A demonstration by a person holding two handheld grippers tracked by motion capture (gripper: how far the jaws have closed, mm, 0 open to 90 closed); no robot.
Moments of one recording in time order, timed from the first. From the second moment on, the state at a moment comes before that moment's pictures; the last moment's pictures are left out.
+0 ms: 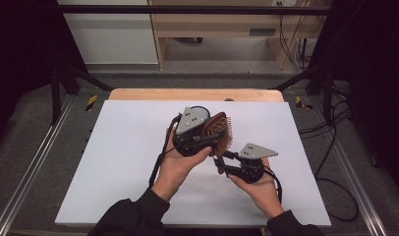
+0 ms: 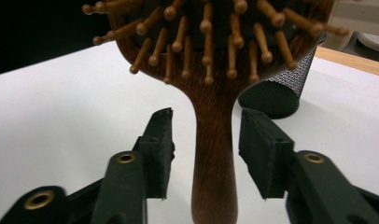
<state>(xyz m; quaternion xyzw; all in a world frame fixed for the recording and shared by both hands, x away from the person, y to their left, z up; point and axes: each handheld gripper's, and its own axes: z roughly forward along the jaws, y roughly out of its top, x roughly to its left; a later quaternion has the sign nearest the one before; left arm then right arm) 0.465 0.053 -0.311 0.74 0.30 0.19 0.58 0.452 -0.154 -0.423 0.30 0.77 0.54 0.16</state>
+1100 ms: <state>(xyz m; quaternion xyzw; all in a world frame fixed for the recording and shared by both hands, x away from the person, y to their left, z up) 0.467 0.082 -0.284 0.68 0.33 0.25 0.60 0.431 -0.217 -0.409 0.37 0.69 0.58 0.23</state>
